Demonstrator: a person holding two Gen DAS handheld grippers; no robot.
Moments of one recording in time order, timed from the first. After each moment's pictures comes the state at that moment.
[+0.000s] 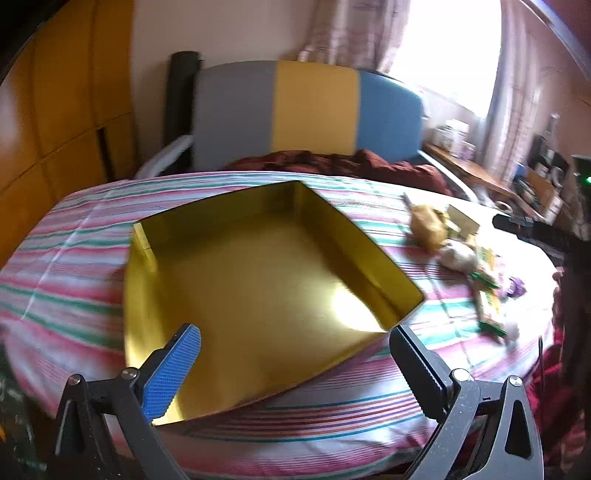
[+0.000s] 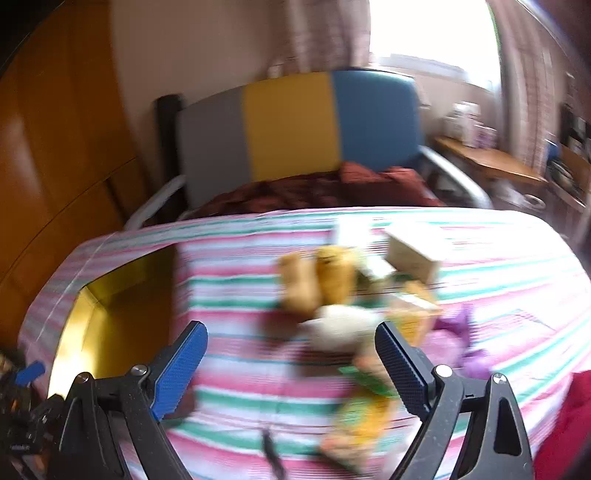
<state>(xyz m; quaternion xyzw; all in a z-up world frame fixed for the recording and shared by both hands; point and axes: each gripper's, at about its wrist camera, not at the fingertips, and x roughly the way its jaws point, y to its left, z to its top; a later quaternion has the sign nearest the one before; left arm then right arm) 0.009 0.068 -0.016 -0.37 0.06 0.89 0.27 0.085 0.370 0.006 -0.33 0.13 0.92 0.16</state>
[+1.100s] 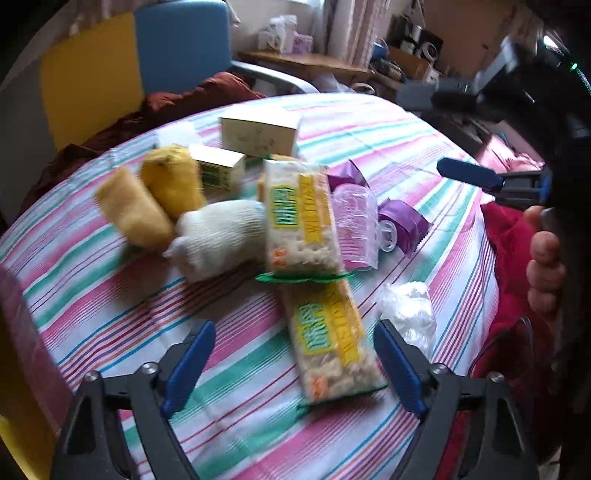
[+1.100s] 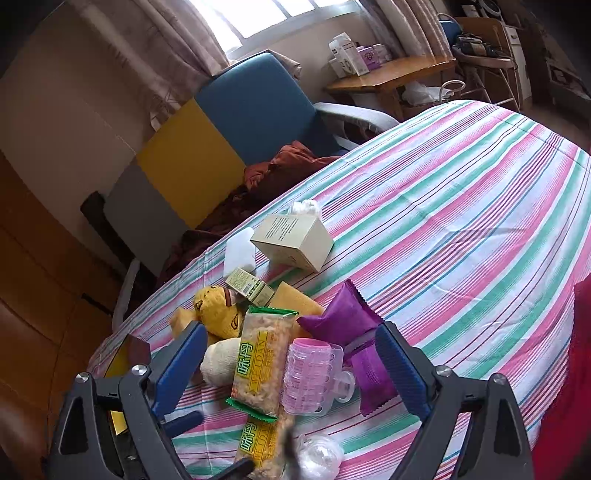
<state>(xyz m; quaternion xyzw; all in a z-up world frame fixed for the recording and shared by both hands) 0.031 0.369 -0.076 -0.44 0.22 0.71 0.50 0.159 0.521 -0.028 -0.28 0.37 0.86 0.22</state>
